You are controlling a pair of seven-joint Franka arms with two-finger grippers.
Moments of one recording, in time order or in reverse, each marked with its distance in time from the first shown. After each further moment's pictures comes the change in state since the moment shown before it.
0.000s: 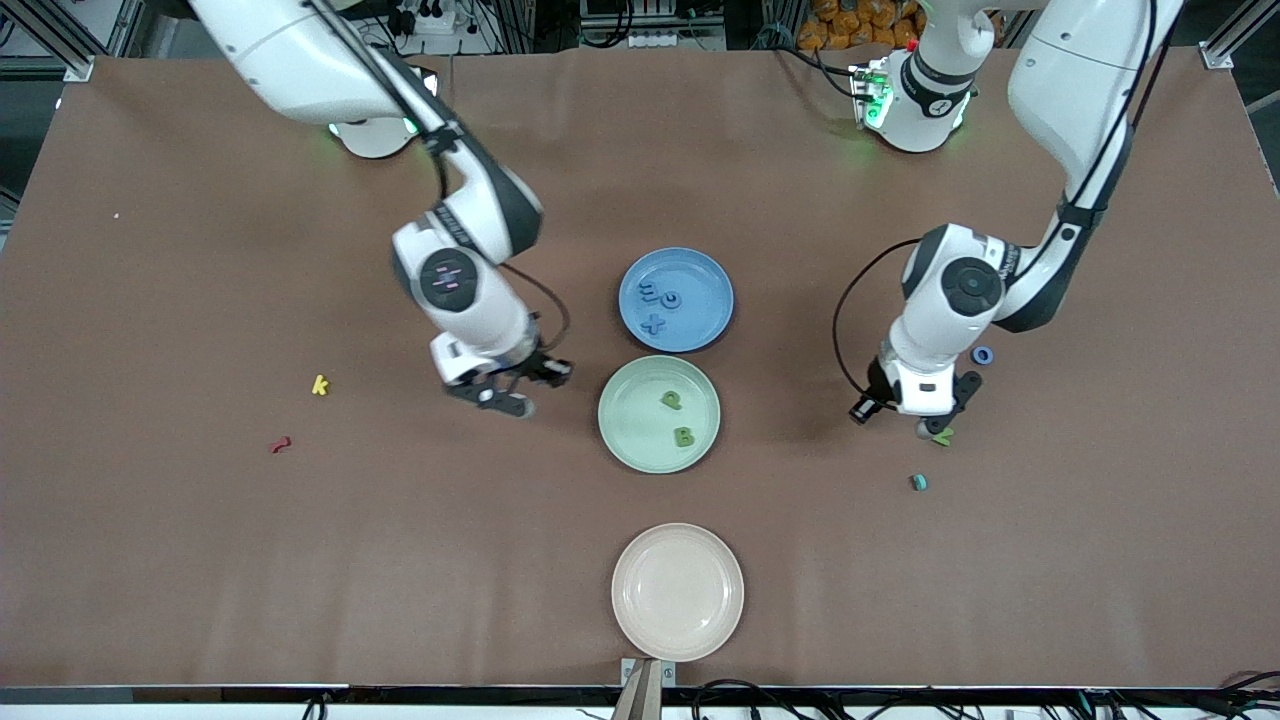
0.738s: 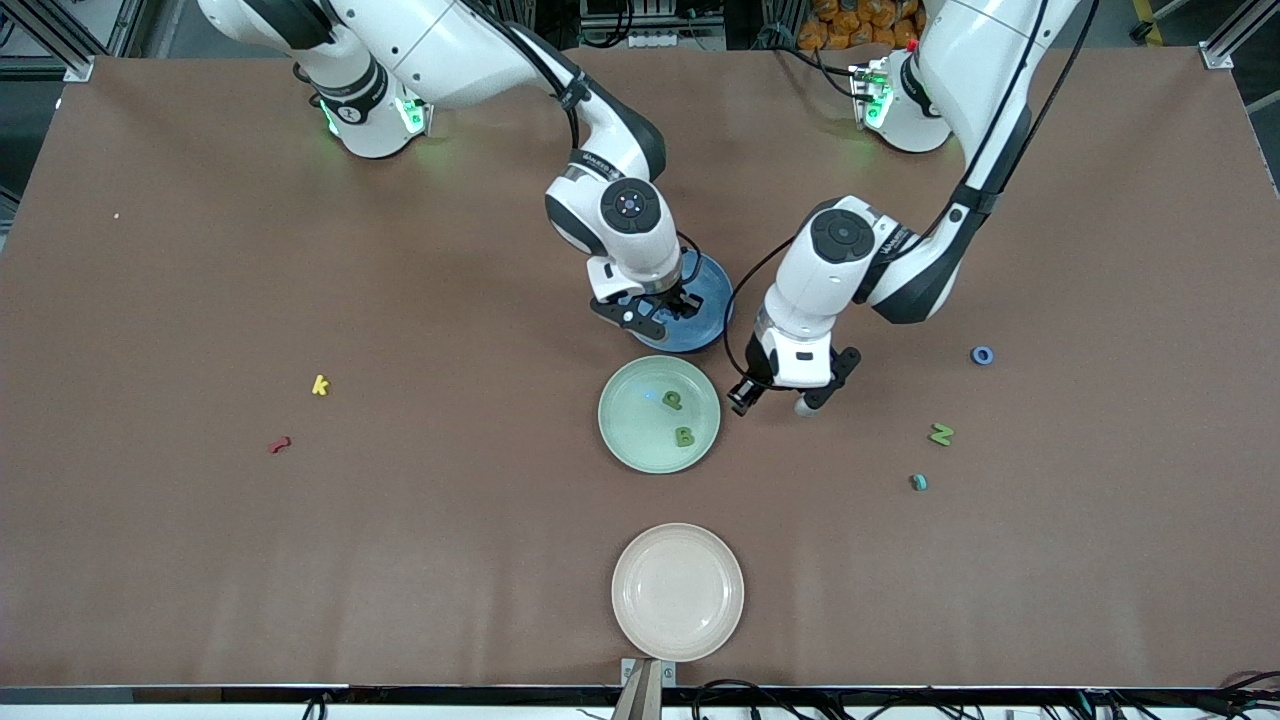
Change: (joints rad) left arm -0.268 0.028 -0.011 0.181 0.000 0.000 -0.308; right arm 0.323 0.158 0.000 0.158 -0.001 0.003 0.465
